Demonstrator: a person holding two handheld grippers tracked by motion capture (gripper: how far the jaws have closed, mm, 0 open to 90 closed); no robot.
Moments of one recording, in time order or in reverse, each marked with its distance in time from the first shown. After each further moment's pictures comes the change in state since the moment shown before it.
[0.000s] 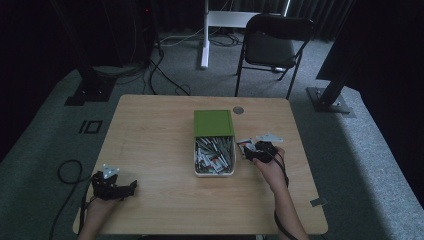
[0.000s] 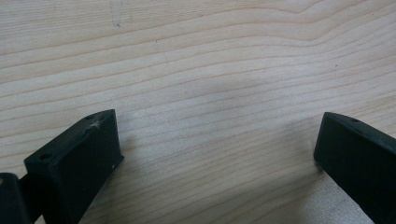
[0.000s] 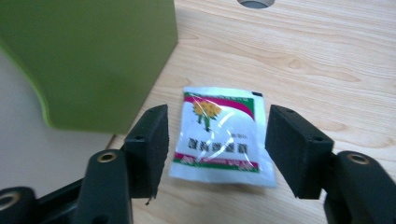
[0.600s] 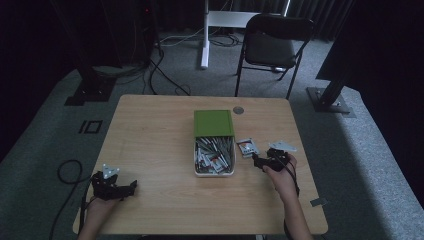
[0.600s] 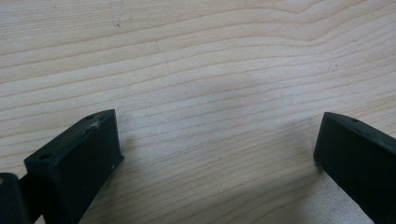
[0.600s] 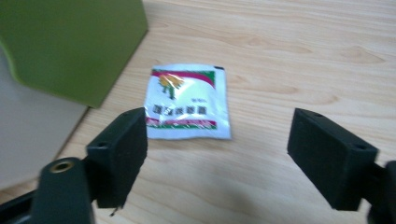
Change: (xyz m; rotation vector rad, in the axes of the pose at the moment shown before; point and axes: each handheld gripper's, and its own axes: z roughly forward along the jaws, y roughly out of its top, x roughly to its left) left arm 0.000 0.000 0.000 0.001 0.000 0.001; right arm -0.021 -0.028 -0.024 -0.031 -0.045 0.058
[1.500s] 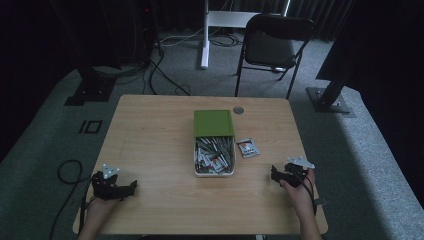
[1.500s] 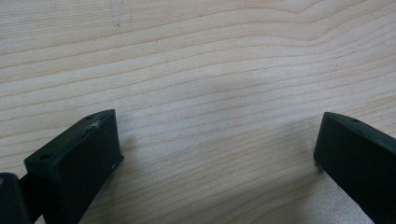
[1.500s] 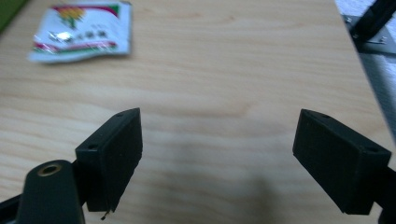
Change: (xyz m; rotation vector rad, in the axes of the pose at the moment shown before) left arm 0.000 0.000 0.000 0.001 0.000 0.002; right arm -0.035 -0.048 -0.035 0.067 -0.193 0.082
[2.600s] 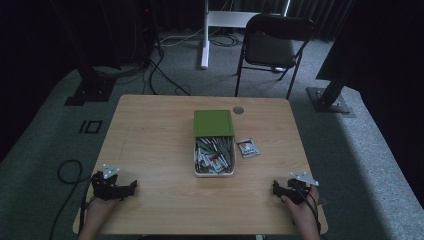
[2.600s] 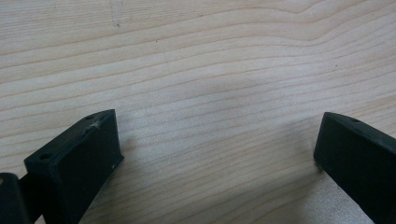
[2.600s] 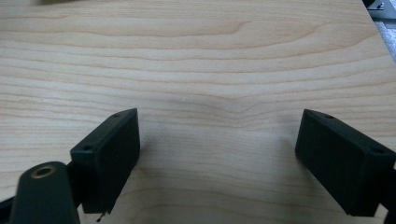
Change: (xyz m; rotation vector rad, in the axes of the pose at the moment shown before) left arm 0.000 0.000 0.000 0.000 0.000 0.000; right arm 0.004 -0.042 -0.021 0.045 -0.011 0.064
